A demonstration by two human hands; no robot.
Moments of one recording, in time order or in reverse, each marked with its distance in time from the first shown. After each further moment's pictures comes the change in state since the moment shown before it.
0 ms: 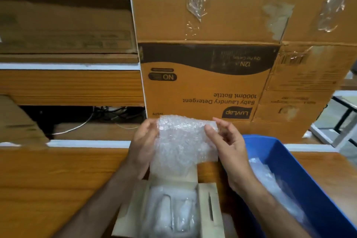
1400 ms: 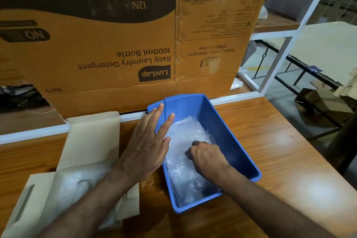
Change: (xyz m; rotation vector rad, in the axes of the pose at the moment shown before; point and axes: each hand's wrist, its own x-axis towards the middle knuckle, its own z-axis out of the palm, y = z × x) left_hand -0.019 -0.149 0.183 1.429 -0.428 0.775; right_hand 0.000 0.105 -0.228 -1.868 -0.556 -0.102
